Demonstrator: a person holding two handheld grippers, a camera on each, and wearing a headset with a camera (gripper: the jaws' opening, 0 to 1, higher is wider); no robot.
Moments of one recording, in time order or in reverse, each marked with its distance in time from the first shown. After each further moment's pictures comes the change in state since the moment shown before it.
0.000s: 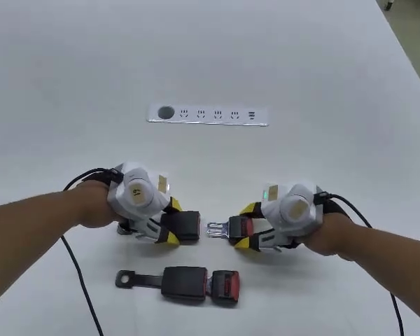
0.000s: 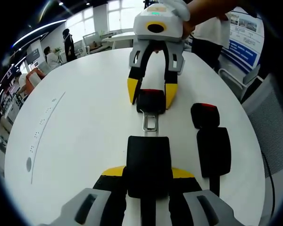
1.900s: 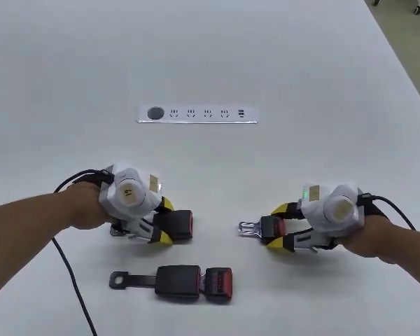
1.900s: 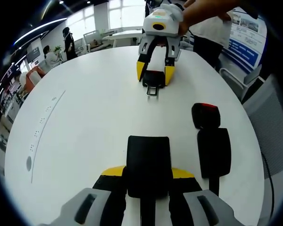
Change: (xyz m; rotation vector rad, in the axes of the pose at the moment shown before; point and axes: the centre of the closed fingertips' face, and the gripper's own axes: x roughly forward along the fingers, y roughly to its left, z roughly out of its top) left arm -0.001 -0.002 0.002 -0.009 0.018 0.003; right arm -0.045 -0.004 -0.056 0.062 0.000 -0.049
